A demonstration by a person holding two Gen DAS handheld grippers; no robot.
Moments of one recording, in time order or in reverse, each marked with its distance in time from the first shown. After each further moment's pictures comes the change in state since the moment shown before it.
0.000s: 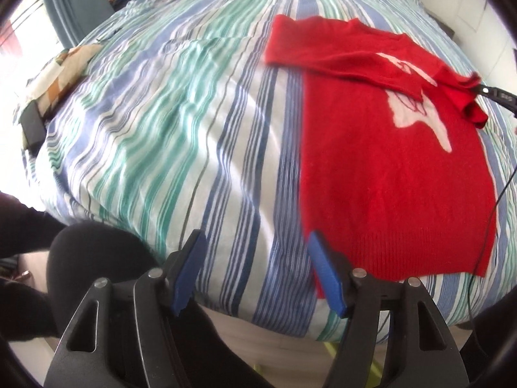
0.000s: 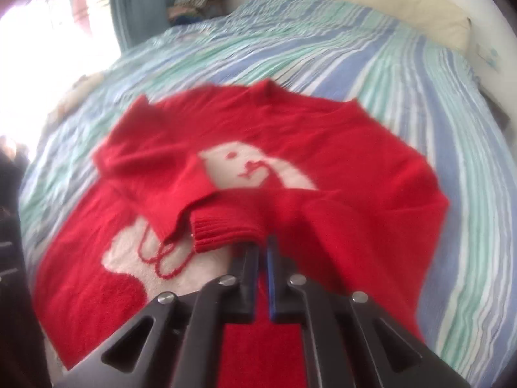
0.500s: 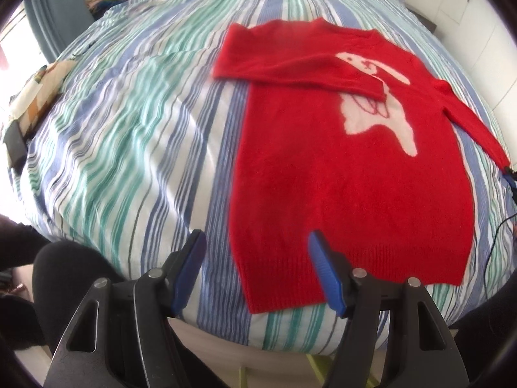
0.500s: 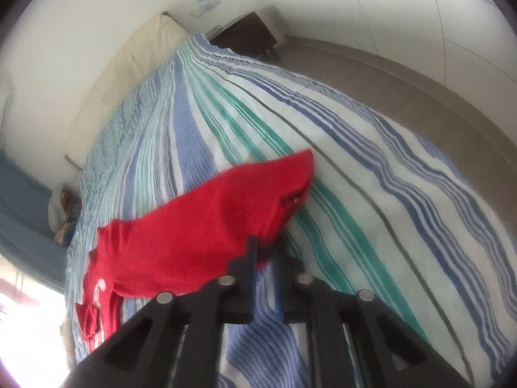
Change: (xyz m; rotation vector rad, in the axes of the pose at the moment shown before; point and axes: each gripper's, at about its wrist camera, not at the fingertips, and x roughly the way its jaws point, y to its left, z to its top) left arm -0.012 -0.053 0.016 0.049 -0.003 -0.058; right arm -0.154 -0.283 -0.253 1.041 -0.259 -0.149
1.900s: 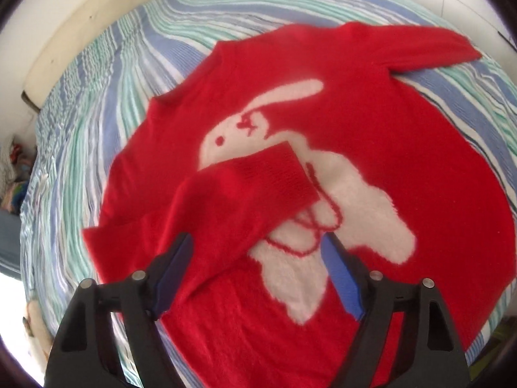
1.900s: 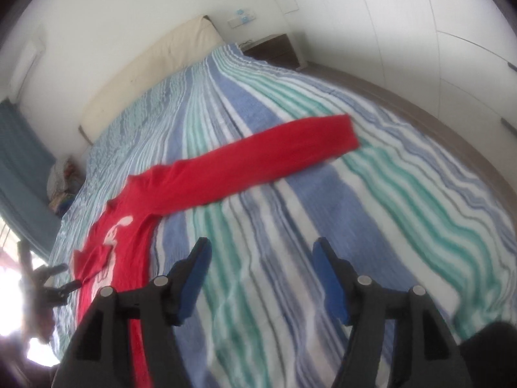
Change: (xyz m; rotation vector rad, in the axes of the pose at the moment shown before) left arm 0.094 -0.145 0.146 0.798 -0.117 -0.041; right arm -0.102 0.079 -0.137 -0.196 -0.096 -0.042
